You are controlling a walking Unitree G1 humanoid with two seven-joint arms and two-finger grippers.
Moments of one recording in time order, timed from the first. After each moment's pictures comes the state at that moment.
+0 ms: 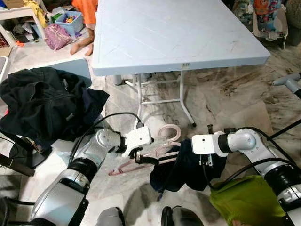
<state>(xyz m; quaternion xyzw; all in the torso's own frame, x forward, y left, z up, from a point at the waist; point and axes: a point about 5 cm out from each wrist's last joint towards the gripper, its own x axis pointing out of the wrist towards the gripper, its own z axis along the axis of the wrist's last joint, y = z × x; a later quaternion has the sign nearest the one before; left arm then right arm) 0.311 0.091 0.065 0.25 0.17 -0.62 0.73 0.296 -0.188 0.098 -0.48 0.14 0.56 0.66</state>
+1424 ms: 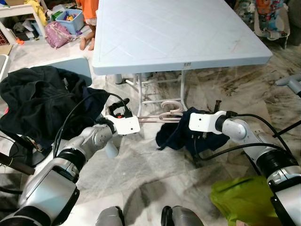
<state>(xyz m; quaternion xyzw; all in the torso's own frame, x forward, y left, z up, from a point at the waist) 0.346 0.127 0.080 0.51 -0.02 -0.30 0.81 0.344 -0.192 0.114 -0.59 0.05 0.33 0.74</state>
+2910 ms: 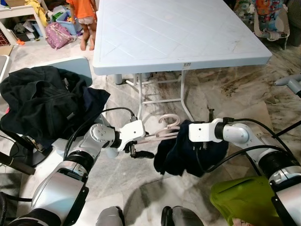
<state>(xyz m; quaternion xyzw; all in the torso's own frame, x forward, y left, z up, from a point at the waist) 0.320 0.106 0.069 0.24 0.18 -0.61 0.73 0.329 -0.187 0.103 -0.56 0.06 0.45 0.69</state>
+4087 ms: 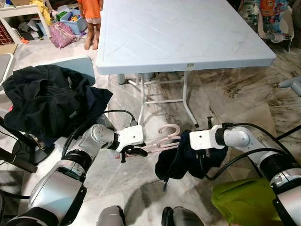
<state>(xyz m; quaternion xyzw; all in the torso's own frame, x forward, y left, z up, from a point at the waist) 0.319 0.113 0.063 0.30 0.21 -0.61 0.71 0.318 -0.192 0.091 -0.55 0.10 0.50 0.66</state>
